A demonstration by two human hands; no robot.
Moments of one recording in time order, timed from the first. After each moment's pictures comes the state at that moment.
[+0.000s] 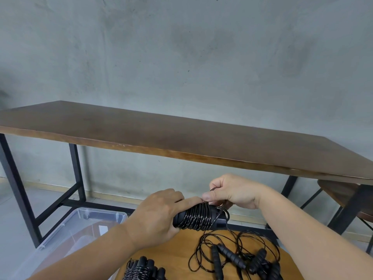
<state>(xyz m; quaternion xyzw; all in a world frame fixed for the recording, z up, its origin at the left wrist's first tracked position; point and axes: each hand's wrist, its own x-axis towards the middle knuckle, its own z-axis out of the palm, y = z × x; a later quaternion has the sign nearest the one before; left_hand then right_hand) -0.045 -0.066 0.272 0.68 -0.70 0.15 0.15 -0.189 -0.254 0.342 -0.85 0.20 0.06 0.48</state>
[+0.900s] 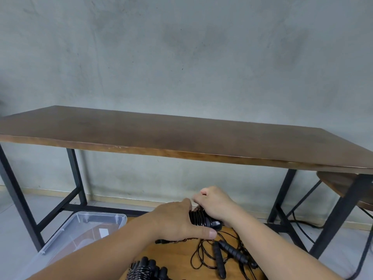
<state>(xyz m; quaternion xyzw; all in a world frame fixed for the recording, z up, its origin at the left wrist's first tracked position) -0.086 -0.097 0.296 0.81 -0.54 -0.23 0.08 -0.171 -0.224 0.287 -0.84 0.35 -0.08 0.40</state>
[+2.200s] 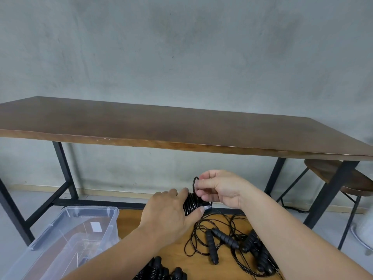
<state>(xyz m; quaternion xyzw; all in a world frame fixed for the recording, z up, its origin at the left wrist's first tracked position) -0.096 -0.102 0.255 0.82 -0.56 0.13 0.06 -0.200 -0.238 0.317 -0.63 0.33 -0.08 0.69</state>
